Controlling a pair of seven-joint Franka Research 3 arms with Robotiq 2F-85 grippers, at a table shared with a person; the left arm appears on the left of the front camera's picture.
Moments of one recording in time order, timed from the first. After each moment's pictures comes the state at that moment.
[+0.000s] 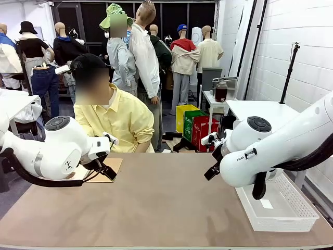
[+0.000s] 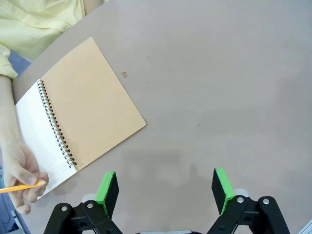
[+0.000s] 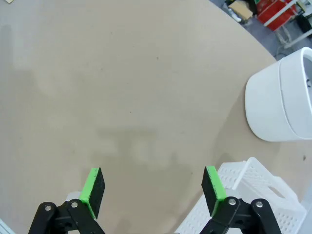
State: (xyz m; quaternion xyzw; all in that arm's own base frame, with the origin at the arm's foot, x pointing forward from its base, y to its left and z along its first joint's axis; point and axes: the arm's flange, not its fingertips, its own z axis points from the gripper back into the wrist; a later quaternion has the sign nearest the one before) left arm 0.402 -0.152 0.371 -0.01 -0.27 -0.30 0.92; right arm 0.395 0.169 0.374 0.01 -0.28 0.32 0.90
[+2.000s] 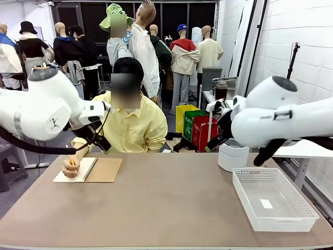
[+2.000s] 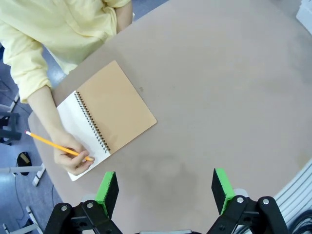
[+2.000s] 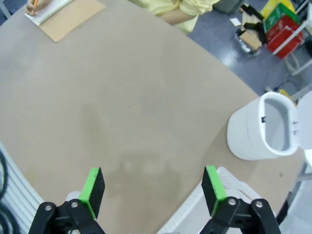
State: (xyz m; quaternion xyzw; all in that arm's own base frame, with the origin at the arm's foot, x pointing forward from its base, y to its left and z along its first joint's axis) left arm 0.372 -0.155 0.522 0.01 -0.26 -0.31 0.91; right arm 0.373 0.159 0.514 0.07 -0.32 0.34 0.88
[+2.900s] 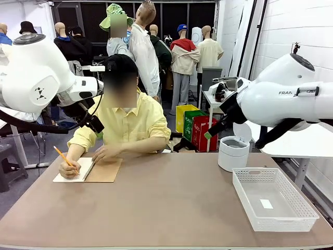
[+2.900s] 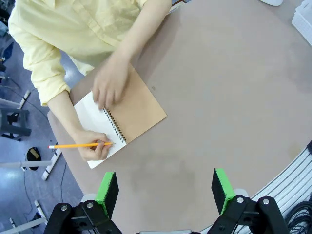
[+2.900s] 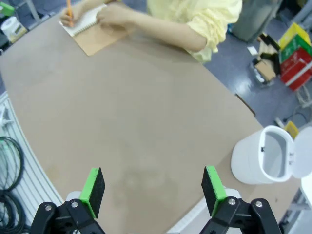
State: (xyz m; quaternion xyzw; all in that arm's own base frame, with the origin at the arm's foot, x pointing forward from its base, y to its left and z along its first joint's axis) left arm 0.356 -0.146 0.589 0.02 -0.26 -0.30 0.92; right arm 0.358 0.159 0.564 0.12 -0.35 0.40 0.84
